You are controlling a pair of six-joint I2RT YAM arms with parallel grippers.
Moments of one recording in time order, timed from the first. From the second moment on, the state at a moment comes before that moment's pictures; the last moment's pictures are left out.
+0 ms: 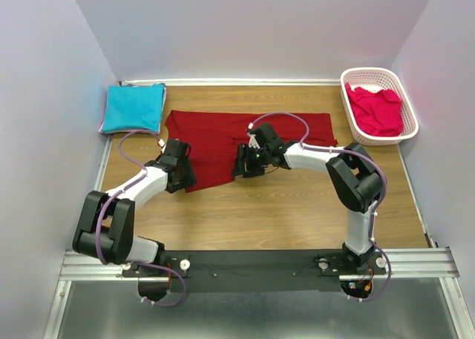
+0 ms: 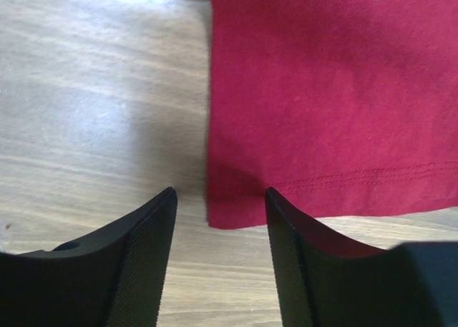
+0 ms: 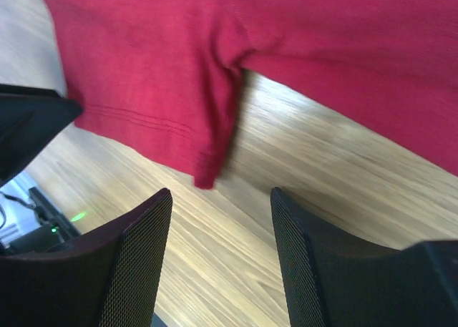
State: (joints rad) left arm -0.28 1.39 0.68 -0.38 -0.11 -0.56; right arm 0.68 1.95 1.19 -0.13 -0.35 0.63
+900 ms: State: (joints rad) left arm -0.27 1.45 0.82 -0.40 -0.09 -0.55; right arm 0.69 2.06 1.32 -0.09 -0.38 0.68
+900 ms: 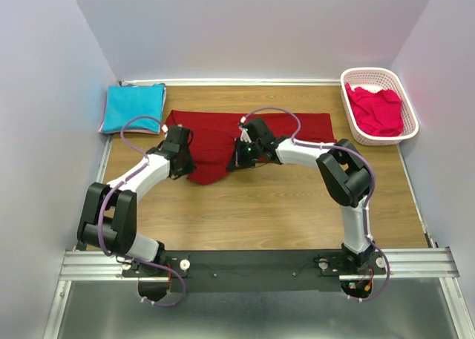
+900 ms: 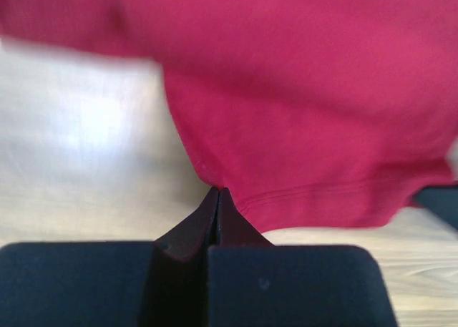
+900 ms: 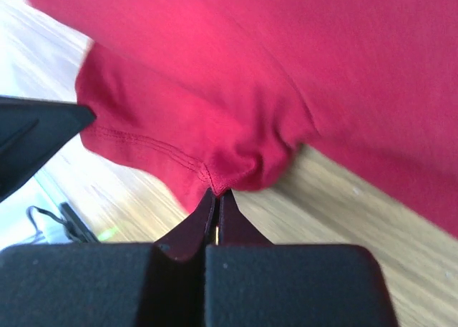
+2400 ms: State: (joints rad) left arm -0.14 2.06 1.58 -0.31 -0.12 -0.46; right arm 0.49 2.40 1.88 -0.10 -0.34 0.51
